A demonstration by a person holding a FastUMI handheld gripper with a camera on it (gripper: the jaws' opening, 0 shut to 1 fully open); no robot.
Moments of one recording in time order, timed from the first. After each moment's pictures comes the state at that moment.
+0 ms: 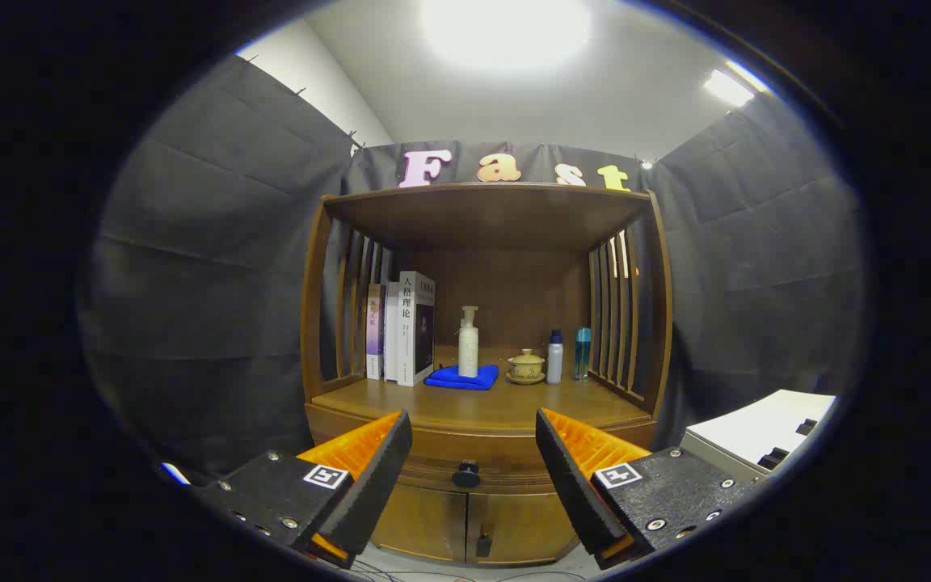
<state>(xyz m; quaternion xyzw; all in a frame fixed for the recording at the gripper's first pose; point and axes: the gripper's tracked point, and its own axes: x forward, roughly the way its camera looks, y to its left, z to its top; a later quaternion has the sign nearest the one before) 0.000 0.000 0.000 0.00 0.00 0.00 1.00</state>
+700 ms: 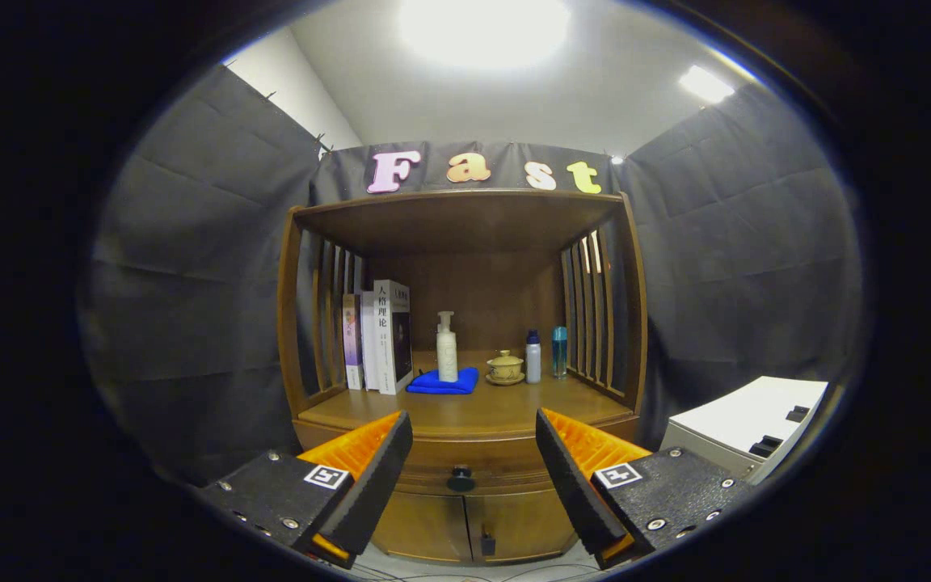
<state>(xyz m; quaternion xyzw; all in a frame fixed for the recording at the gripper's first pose) 0.012 -0.001 -0.004 0.03 0.01 -0.04 1.00</state>
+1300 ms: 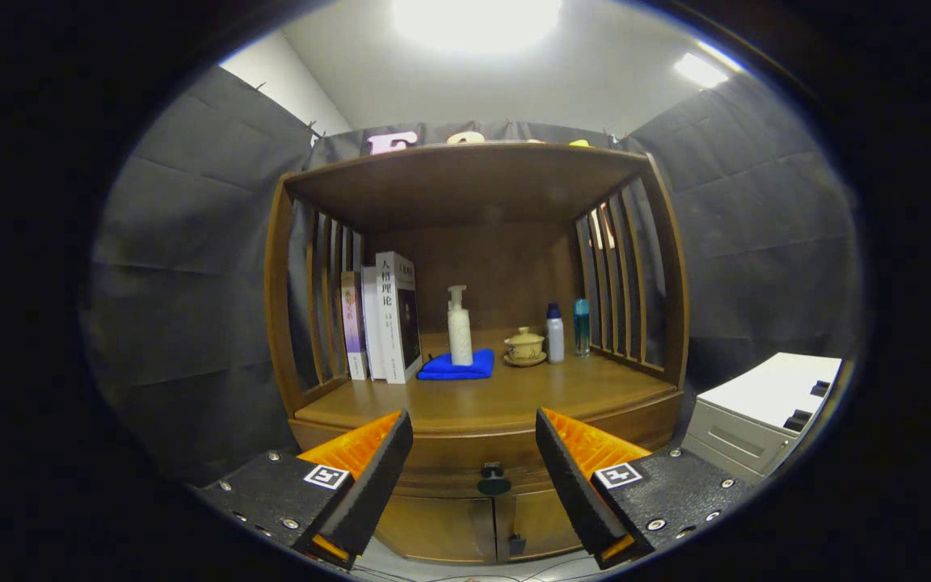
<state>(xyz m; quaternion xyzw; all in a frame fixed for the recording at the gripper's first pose) 0.075 0.027 -0.051 0.06 0.05 -0.05 1.00</state>
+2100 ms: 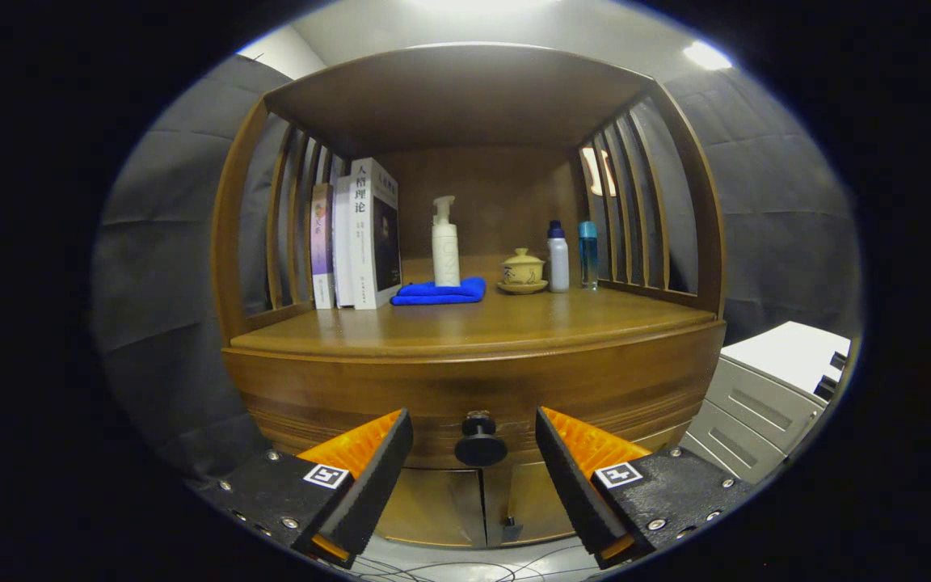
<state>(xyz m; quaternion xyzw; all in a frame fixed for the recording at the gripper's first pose) 0.132 0.012 -0.167 0.05 0.12 -0.05 0.99</state>
